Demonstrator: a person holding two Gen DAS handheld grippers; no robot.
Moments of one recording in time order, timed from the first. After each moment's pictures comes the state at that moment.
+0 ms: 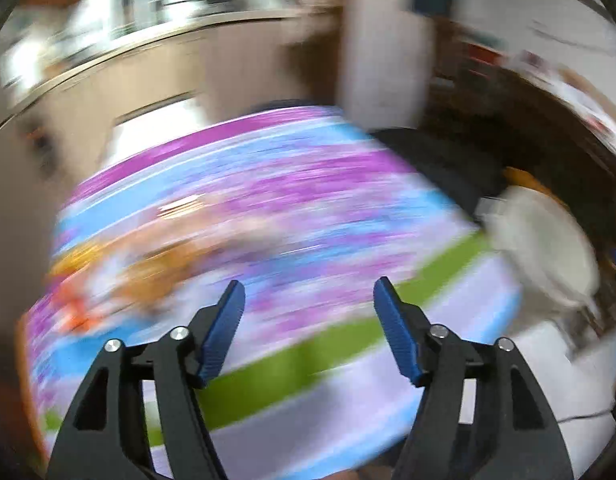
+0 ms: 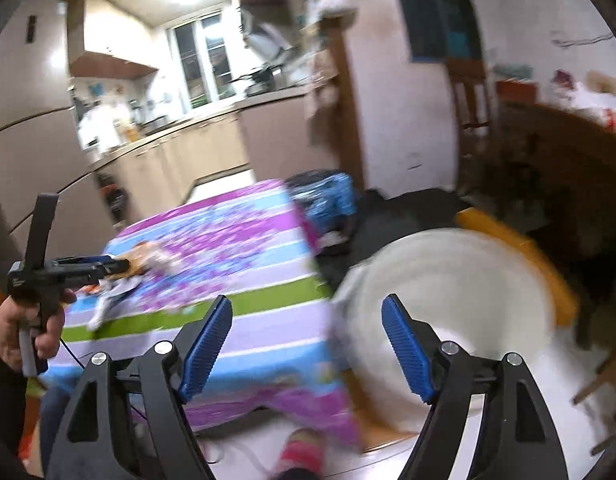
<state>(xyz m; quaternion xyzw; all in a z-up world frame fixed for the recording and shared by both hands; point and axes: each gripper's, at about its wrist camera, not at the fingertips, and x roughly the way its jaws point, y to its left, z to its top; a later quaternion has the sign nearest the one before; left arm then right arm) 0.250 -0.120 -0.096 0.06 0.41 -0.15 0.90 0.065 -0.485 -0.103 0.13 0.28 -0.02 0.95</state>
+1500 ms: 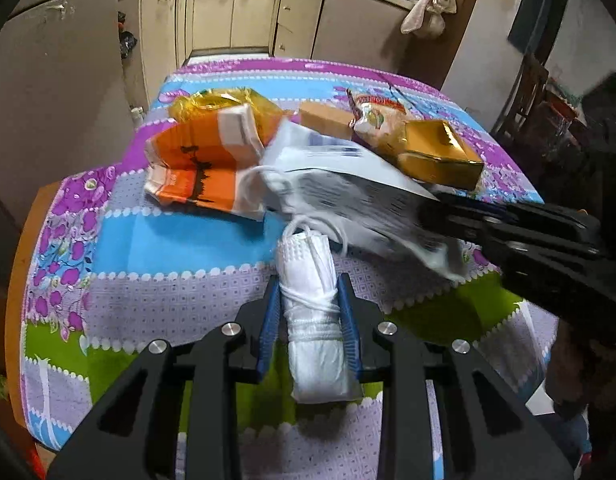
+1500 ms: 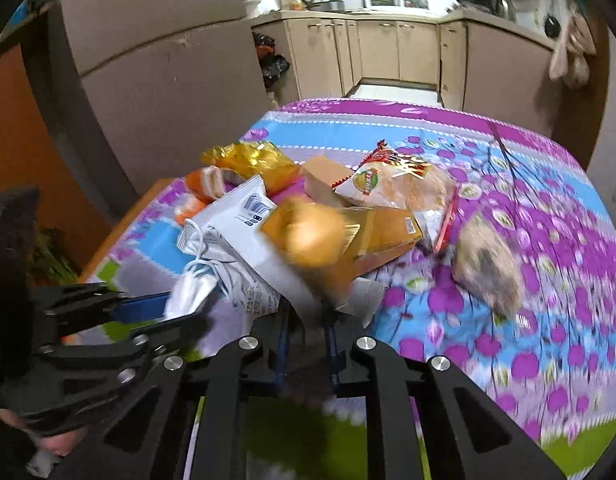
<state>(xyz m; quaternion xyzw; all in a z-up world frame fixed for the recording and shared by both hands) 0.254 0.016 -0.177 -0.04 0.44 -0.09 0.89 0.313 -0.129 -0.168 0.01 0.41 0.26 0.87</state>
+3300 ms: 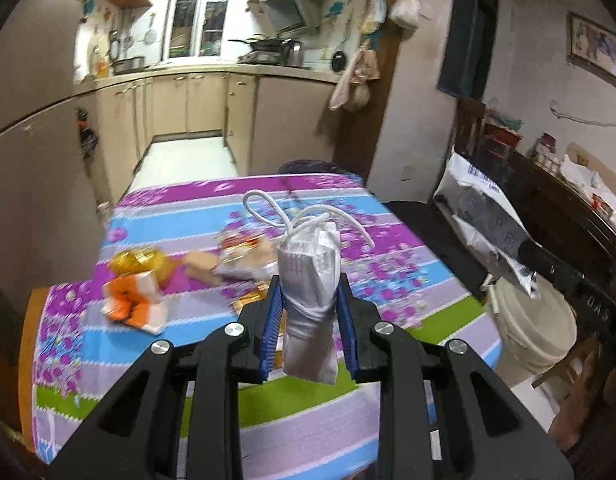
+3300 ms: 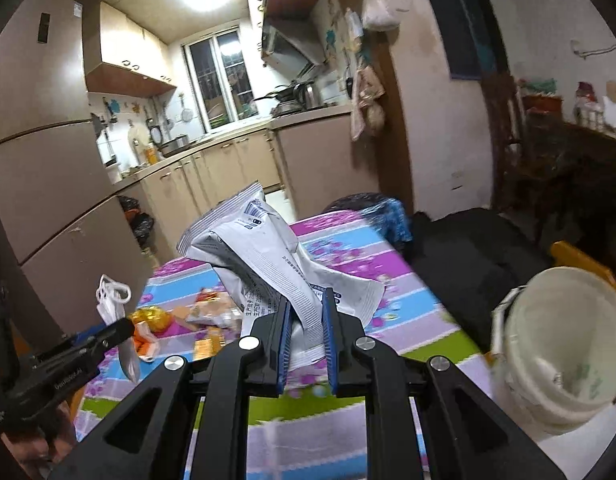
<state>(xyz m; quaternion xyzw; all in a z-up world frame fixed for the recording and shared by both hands) 0.217 -0.096 -0.052 -0.02 0.30 -0.16 0.94 0.154 -0.310 -0.045 0.14 0.23 -0.02 0.96</state>
